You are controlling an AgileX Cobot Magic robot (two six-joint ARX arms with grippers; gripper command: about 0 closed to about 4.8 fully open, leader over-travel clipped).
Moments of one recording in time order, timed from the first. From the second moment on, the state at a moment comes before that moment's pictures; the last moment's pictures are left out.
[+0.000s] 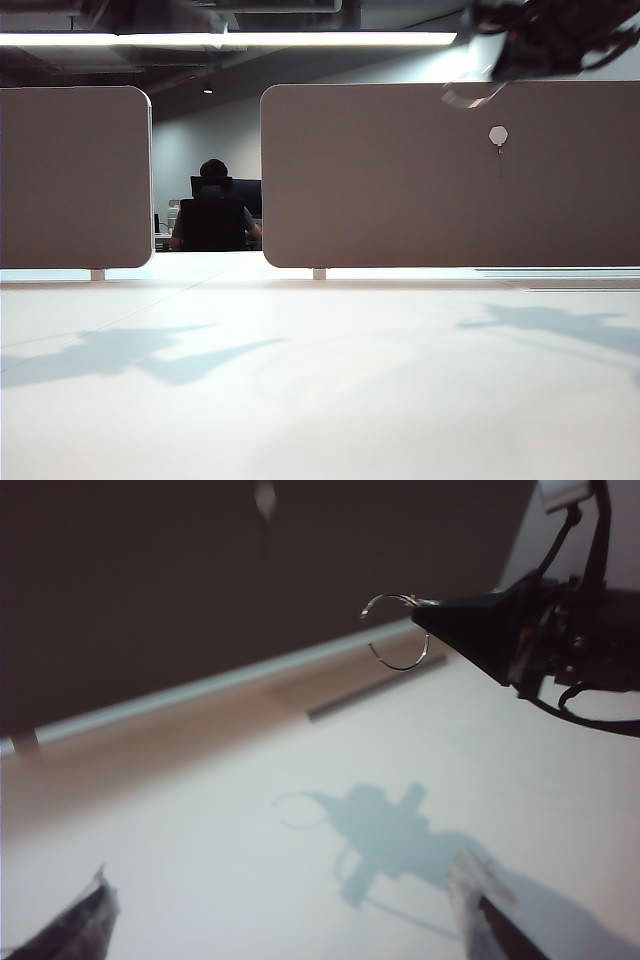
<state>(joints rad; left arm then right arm) -0.57 1.09 0.83 0.16 0.24 -0.07 0.22 1.32 0.93 0.28 -0.03 0.01</state>
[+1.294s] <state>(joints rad) -0.53 1.65 1.32 0.13 0.24 -0.11 -0.04 2.47 2.31 0.13 -0.09 -0.23</state>
